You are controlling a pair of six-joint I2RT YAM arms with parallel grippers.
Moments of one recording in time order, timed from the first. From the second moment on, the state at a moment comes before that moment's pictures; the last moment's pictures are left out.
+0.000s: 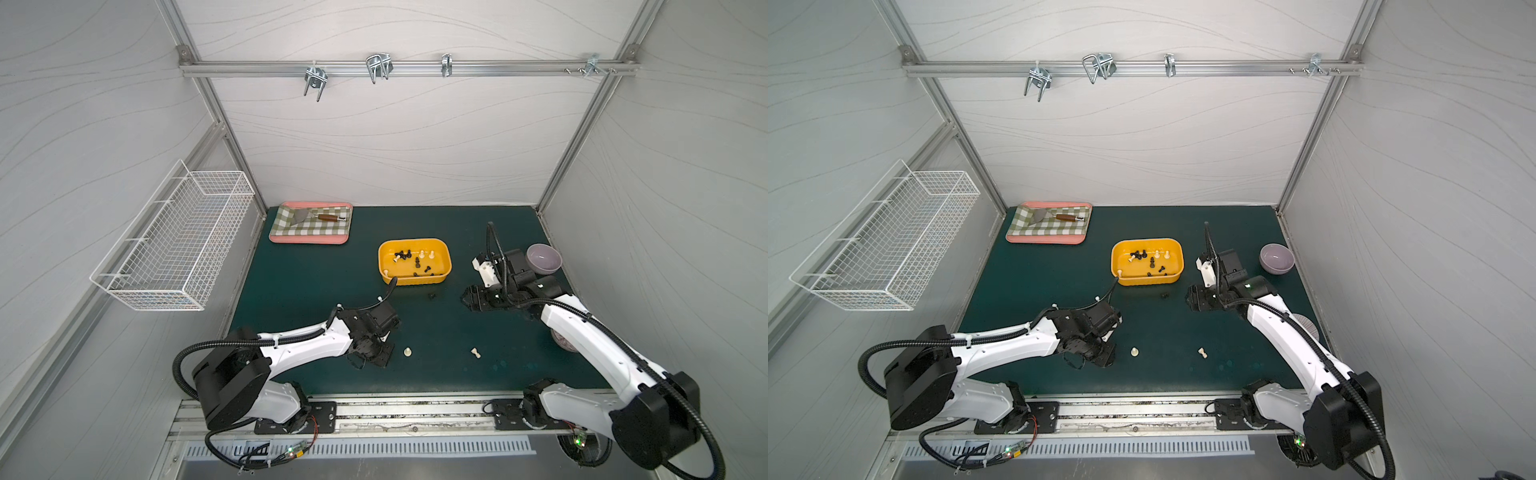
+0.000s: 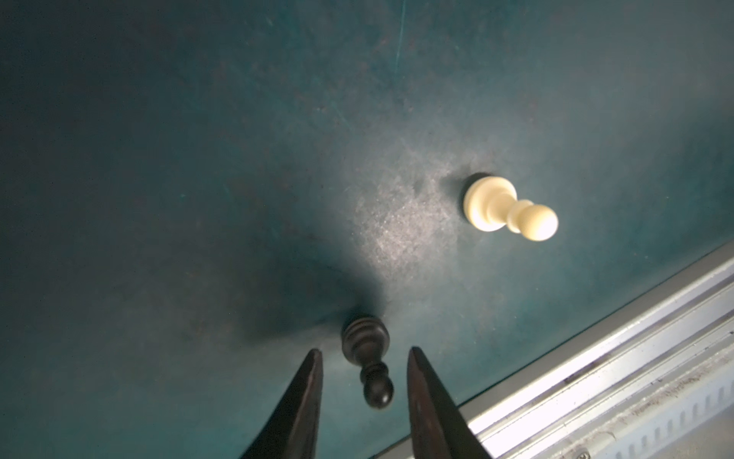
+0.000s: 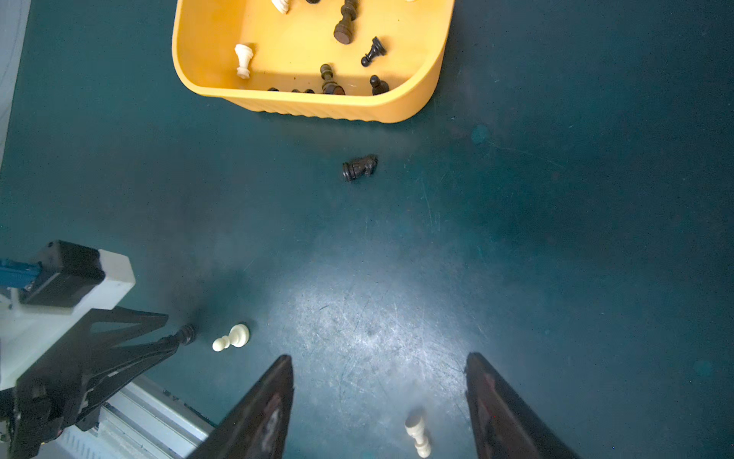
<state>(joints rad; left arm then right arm) -0.91 1.39 0.73 -0.66 0.10 -0.50 0.43 1.15 0.92 -0.77 -0.23 0.21</state>
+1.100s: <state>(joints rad) -0.92 1.39 0.78 -0.67 0.10 -0.44 0.42 1.14 0.88 -0.77 -0.22 0.25</state>
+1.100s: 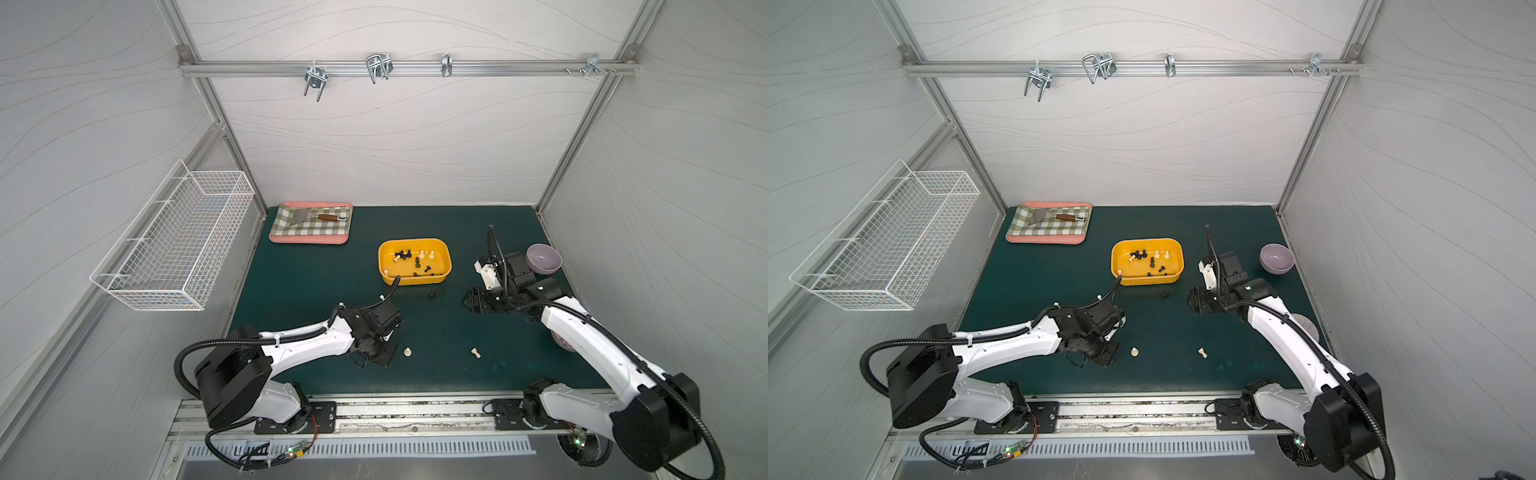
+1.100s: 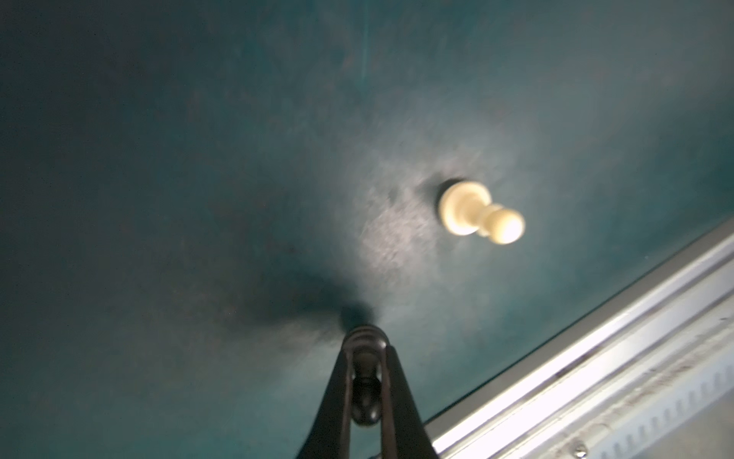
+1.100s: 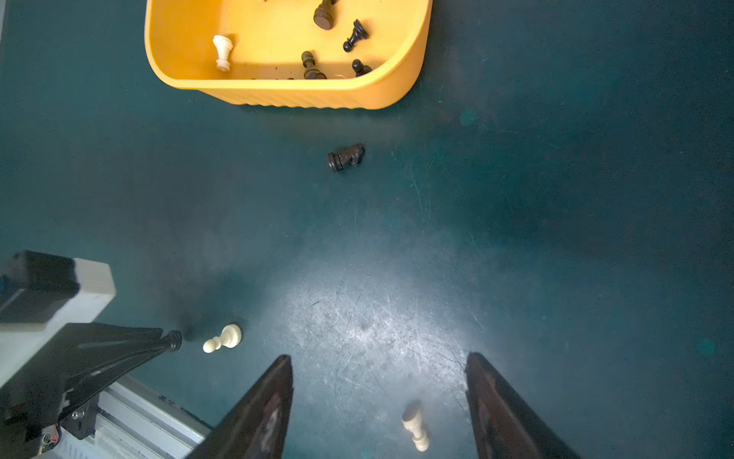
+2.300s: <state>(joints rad) -0.53 1.89 1.58 -0.68 0.09 -0.17 0.42 1.11 0.82 -0.77 -0.23 0.27</state>
